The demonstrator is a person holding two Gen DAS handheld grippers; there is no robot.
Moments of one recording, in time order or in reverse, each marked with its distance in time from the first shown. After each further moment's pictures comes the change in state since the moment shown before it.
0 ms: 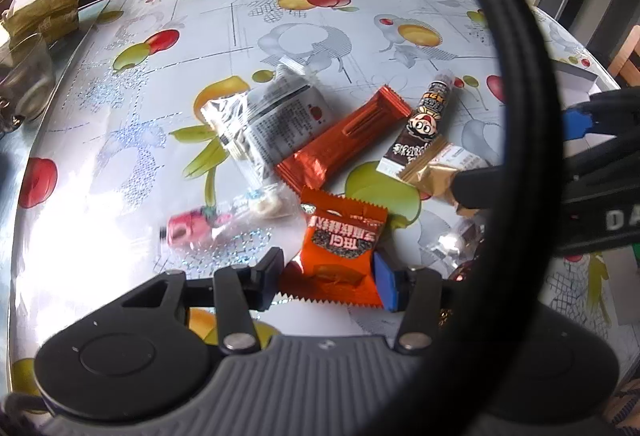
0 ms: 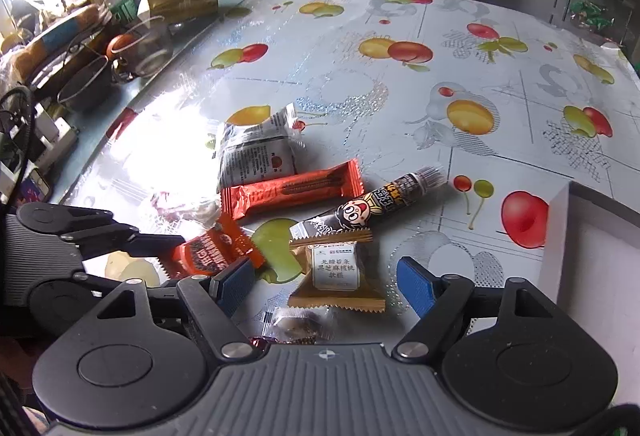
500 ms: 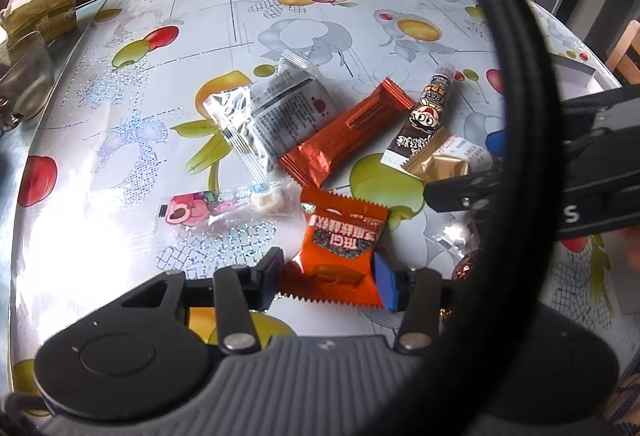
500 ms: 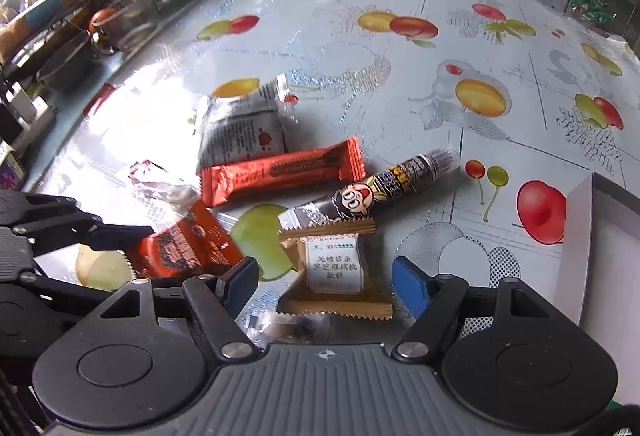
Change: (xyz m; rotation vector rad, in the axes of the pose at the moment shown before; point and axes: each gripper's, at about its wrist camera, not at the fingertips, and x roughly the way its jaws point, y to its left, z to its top) left arm 0.001 0.004 -0.004 0.016 0.008 -0.008; right arm 0.034 0.003 -0.002 -0.016 0.056 -0.039
